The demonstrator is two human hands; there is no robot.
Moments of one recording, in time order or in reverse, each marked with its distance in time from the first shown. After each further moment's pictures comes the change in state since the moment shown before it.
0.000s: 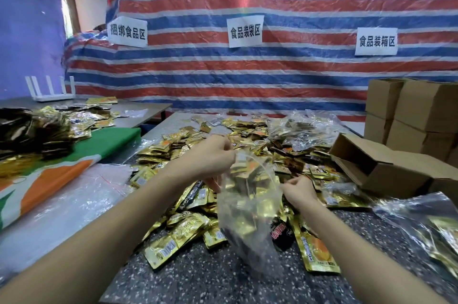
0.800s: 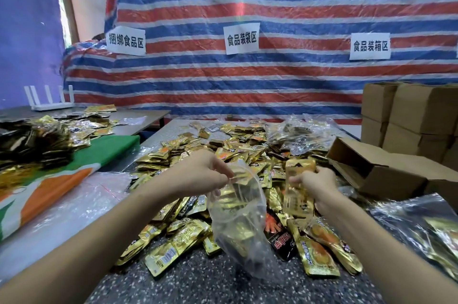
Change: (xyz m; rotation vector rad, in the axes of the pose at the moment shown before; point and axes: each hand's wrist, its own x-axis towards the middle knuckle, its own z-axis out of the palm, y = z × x) left_hand -0.021 -0.011 -0.011 0.096 -0.096 0.081; right_hand -0.023 -0.031 -0.051 0.464 -0.038 0.060
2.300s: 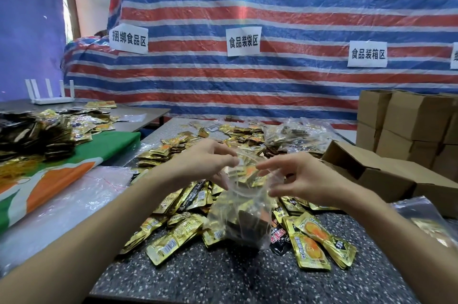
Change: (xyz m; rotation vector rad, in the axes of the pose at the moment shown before) left_hand -0.002 0.000 -0.004 -0.338 0.035 0.051; right_hand -0.088 -0.062 -0.018 -0.684 -0.663 -0.687
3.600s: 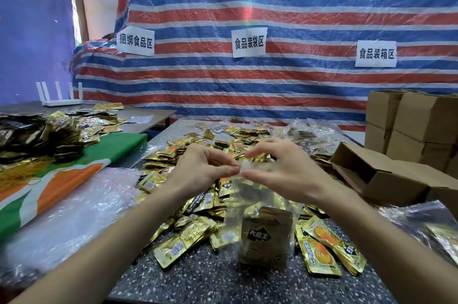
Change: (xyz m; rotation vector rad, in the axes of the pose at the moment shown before) left_hand -0.009 -0.033 0.000 -0.115 0.220 0.203; right_hand 0.027 -0.038 0.029 -0.307 0.254 -0.086
